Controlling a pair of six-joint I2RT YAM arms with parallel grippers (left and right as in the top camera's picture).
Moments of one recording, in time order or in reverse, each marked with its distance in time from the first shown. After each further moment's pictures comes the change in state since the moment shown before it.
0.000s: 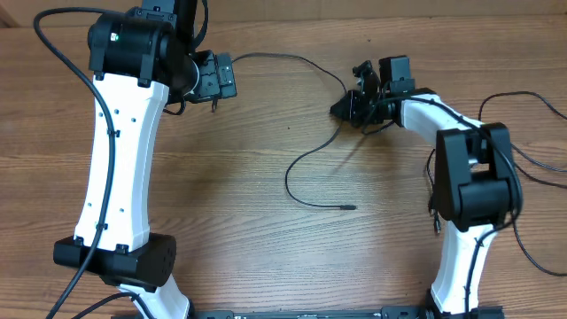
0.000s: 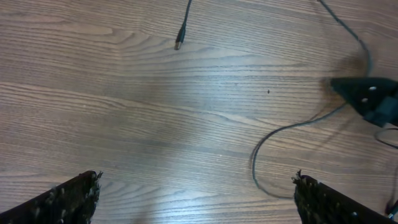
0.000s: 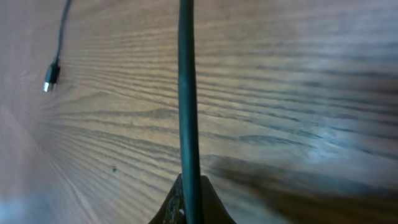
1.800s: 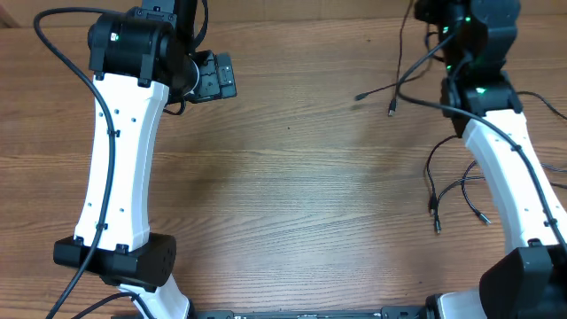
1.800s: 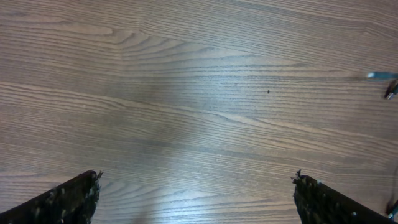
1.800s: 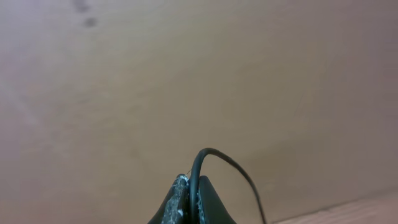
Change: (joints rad) left arm 0.000 0.000 0.000 0.000 0.000 0.000; right arm -0.082 -0.553 0.000 0.441 0.710 0.179
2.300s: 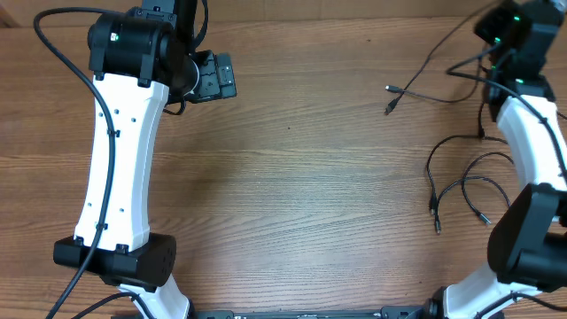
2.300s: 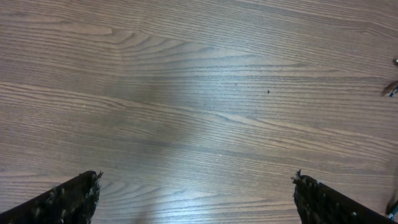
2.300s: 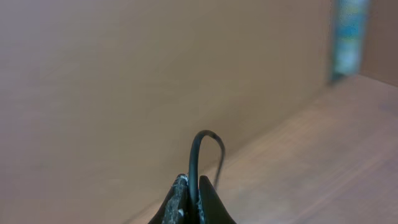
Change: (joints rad) left arm 0.000 0.000 0.000 0.000 0.000 0.000; right arm -0.286 0.203 0.000 -0.056 0.030 0.000
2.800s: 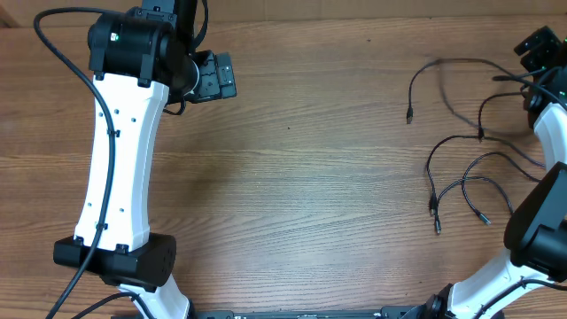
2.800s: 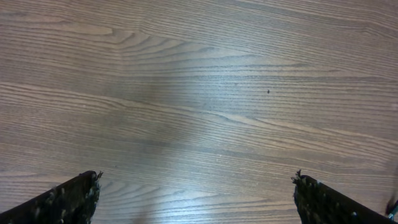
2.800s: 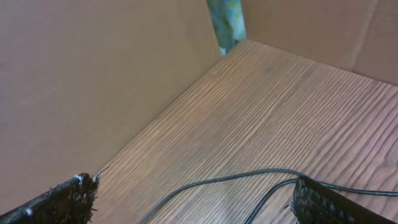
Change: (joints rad) left arm 0.000 0.000 0.000 0.000 0.000 0.000; right arm -0.197 0.098 0.000 -0.079 -0.001 0.000
